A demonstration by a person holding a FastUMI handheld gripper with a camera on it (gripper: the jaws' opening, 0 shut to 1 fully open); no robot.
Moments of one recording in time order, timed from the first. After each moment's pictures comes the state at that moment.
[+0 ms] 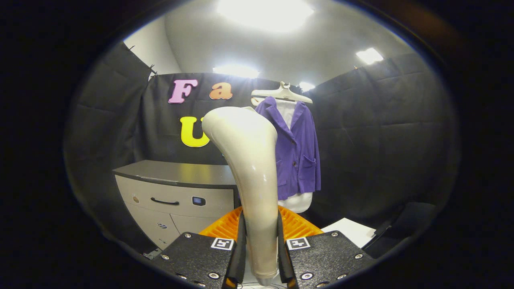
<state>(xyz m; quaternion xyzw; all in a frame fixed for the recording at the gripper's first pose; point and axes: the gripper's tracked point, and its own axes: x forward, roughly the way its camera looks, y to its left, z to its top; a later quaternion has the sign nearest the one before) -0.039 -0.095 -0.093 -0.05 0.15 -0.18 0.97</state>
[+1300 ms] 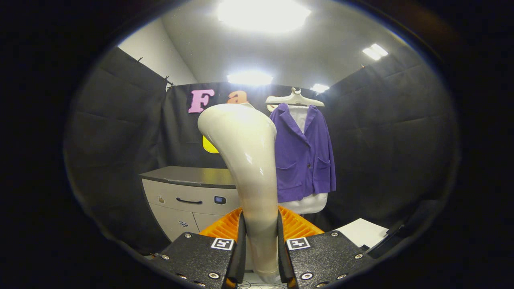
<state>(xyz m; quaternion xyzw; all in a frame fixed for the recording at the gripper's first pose) -0.074 -0.094 -0.071 -0.01 0.13 -0.11 0.99</state>
